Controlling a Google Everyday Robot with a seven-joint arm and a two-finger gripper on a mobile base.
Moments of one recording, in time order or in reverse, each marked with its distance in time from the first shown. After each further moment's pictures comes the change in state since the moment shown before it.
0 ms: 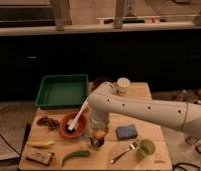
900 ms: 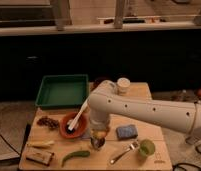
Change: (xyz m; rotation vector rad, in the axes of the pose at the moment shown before) arm -0.017 -0.006 -0.035 -0.017 0.049 -0.010
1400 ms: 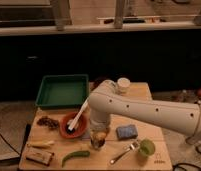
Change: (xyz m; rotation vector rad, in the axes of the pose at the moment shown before) arm -0.010 -0.007 -0.003 0.026 -0.030 -0.016
